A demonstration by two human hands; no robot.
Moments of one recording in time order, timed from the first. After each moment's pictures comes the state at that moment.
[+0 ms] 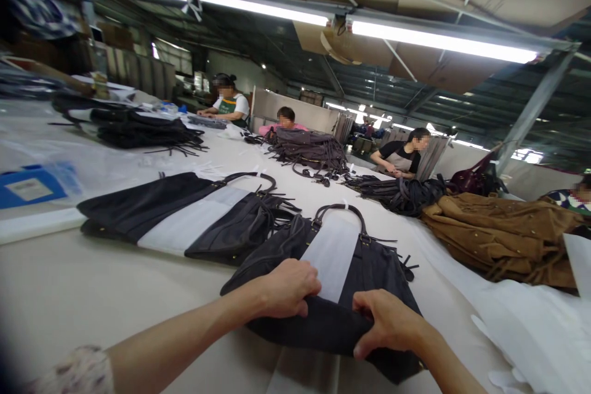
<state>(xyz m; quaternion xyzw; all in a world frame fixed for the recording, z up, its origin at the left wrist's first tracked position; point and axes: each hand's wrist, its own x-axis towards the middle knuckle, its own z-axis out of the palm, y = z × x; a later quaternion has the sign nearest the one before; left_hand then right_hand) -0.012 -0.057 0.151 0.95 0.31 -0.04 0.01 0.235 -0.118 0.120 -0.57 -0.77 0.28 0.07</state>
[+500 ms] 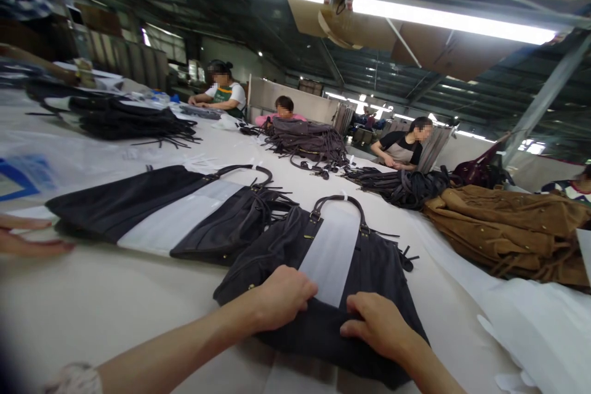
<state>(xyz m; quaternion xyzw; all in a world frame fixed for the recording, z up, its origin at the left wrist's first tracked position) -0.002 -0.045 0.119 0.94 0.34 -0.04 0.05 0.219 -0.102 0.082 -0.61 -0.78 0.17 0.04</state>
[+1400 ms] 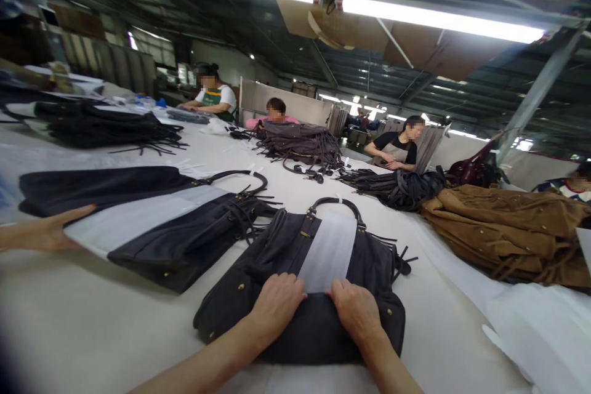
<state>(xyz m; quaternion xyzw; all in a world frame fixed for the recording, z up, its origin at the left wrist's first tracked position) 0.010 -0.009 0.037 0.88 0.47 0.08 -0.02 0.198 -0.036 0.023 -0.63 -0.77 -0.12 0.03</state>
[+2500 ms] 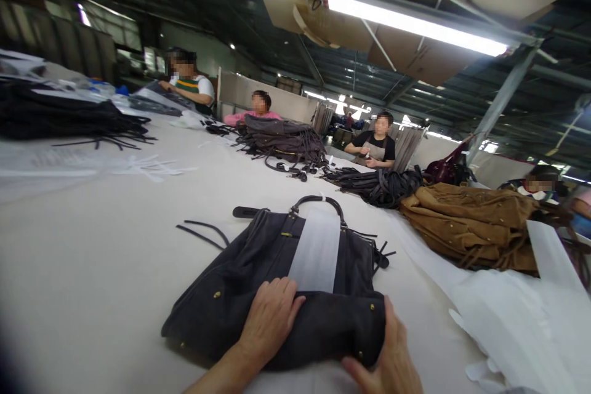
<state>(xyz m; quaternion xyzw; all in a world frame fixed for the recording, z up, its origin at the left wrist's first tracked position) 0.035 -0.023 0.016 0.85 0.46 0.25 -0.06 0.279 -0.138 -0.010 -0.71 -0.60 -0.02 0.36</state>
